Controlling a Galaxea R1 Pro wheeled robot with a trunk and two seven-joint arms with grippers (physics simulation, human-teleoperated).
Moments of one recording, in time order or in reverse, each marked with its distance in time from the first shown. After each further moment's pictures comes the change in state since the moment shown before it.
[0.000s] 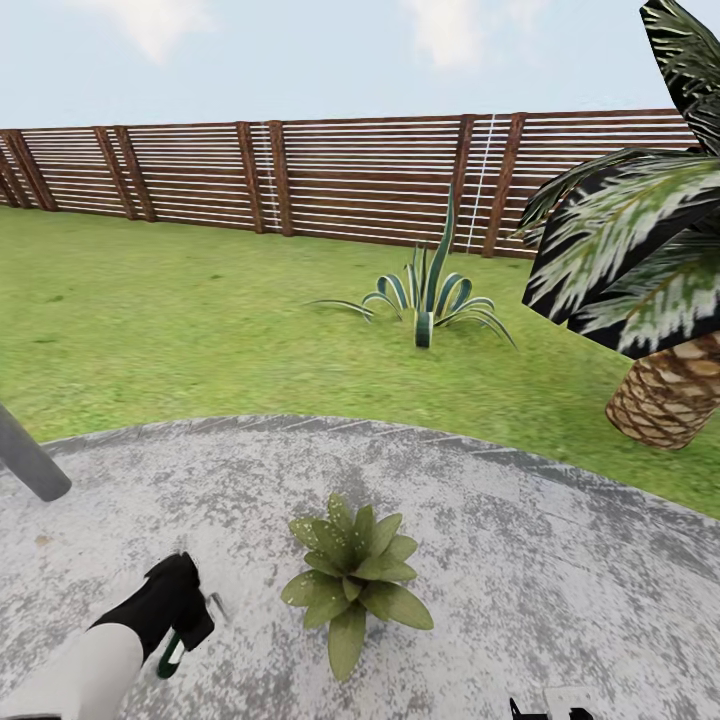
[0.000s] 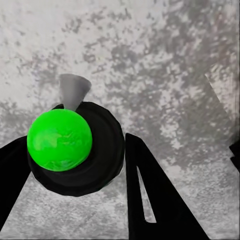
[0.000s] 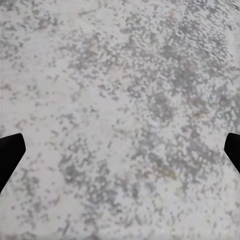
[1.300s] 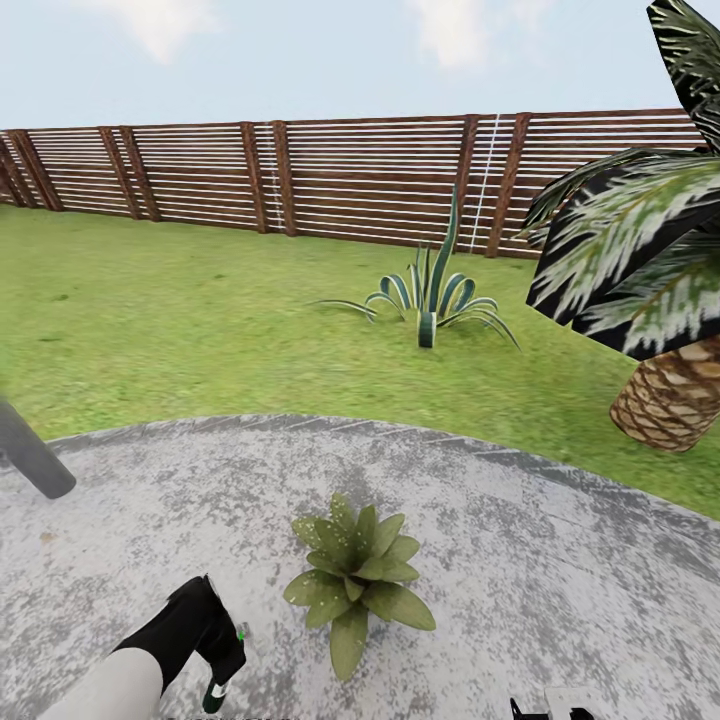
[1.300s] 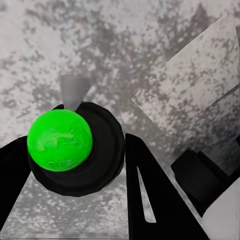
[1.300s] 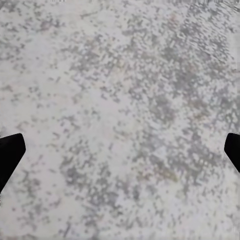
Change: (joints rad) left arm 0.055 -0.074 0.008 0.015 0.001 -0.145 -0.107; right arm 0.000 -0.001 -0.001 0.000 -0.002 0.000 -0.001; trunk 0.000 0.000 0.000
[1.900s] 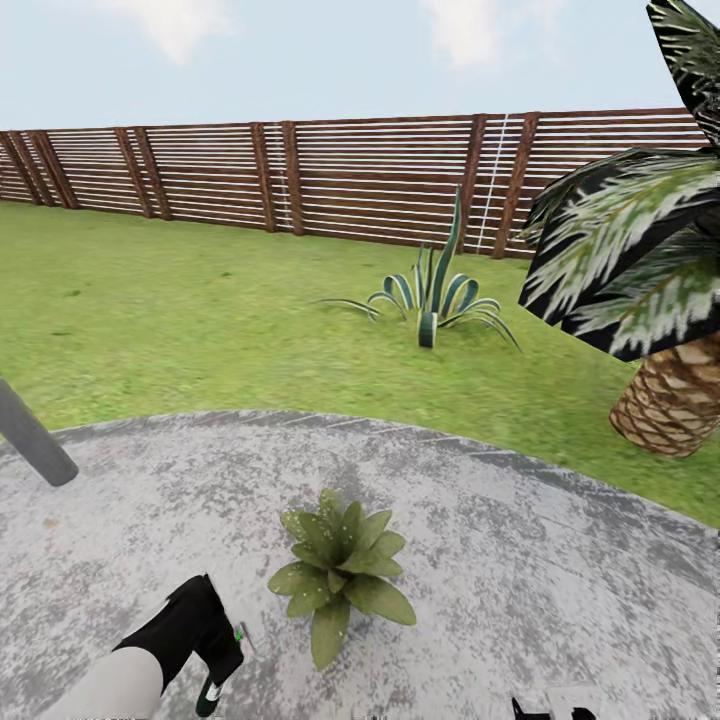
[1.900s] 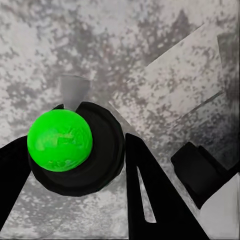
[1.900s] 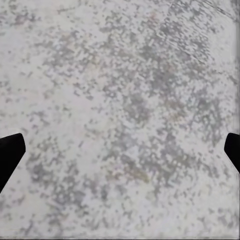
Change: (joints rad) left arm -0.001 0.000 -0.001 -0.004 -0.008 0.051 0.006; right arm 0.000 -0.004 0.000 -0.001 0.000 0.000 -0.001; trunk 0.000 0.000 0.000
